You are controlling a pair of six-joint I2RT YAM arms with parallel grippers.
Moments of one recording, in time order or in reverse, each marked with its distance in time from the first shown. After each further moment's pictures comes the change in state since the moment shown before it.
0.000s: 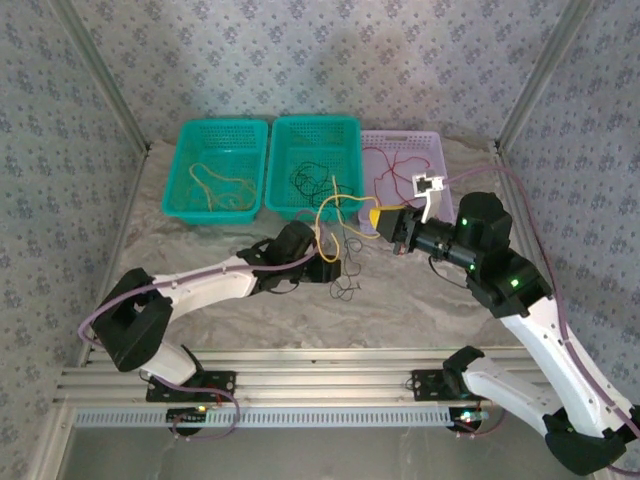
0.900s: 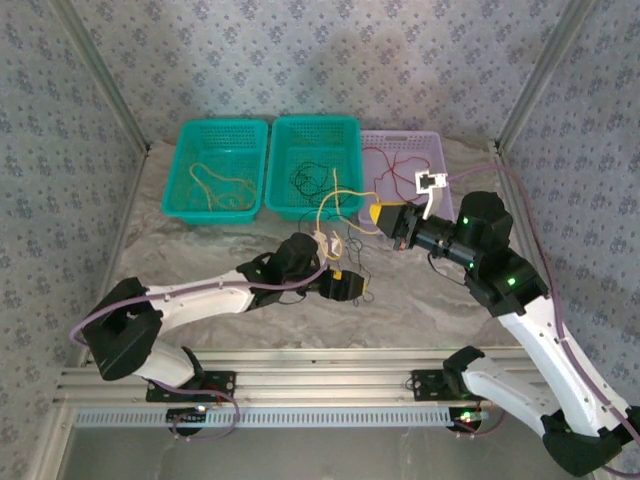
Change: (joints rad) left arm -0.112 -0.058 -0.077 0.219 0.158 0.045; right arm -0.027 0.001 -0.028 0.072 -0.021 0.050
